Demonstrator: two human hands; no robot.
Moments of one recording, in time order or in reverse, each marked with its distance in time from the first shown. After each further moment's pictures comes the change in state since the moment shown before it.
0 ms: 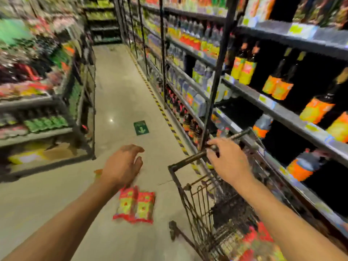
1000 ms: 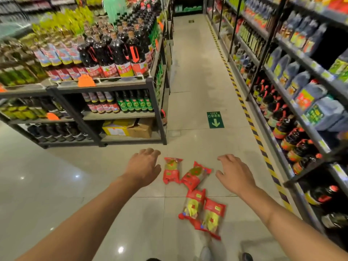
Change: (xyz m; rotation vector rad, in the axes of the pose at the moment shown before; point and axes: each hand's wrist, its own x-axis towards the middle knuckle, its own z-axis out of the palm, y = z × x) left_hand 0.090 -0.387 -0.056 0.248 -0.243 -0.379; right_hand 0.211 -0.263 0.359 -0.175 -0.531 -0.252
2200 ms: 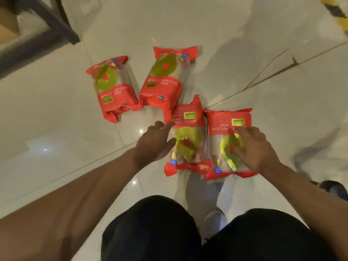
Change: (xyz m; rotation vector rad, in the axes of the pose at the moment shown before) left_hand 0.330 0.005 0.757 -0.096 -0.490 0.352; right_hand 0.131 0.241 0.728 0.269 -0.277 0.582
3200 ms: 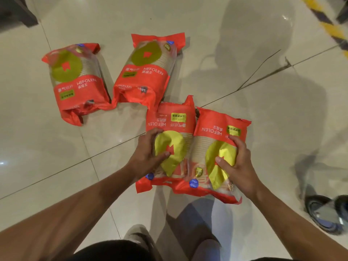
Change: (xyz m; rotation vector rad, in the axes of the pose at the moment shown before) left_hand 0.073 -0.051 0.132 -0.781 0.194 0.161; right_hand 0.036 0.038 0.114 0.797 0.172 -0.017
